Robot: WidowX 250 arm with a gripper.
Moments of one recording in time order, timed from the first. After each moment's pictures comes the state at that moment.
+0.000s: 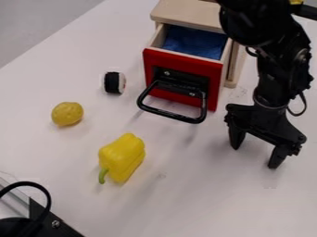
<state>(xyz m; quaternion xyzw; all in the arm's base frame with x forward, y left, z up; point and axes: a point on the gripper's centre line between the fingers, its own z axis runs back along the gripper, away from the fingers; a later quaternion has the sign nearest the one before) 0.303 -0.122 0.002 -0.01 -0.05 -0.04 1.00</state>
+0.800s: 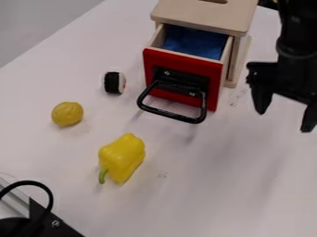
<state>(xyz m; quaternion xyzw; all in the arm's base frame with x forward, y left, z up) 0.316 -0.140 0.090 -0.06 -0.13 -0.05 0.99</state>
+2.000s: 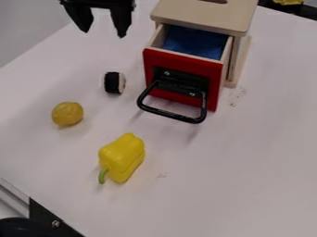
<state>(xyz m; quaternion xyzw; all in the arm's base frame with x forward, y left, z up) 0.289 0.126 0.127 0.02 -0.15 0.10 0.98</state>
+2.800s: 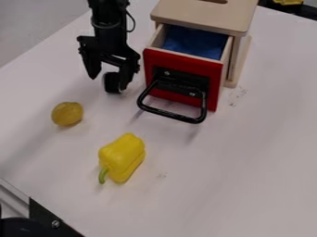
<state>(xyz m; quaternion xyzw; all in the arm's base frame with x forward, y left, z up) 0.309 0.132 0.020 0.06 -0.03 0.09 0.99</state>
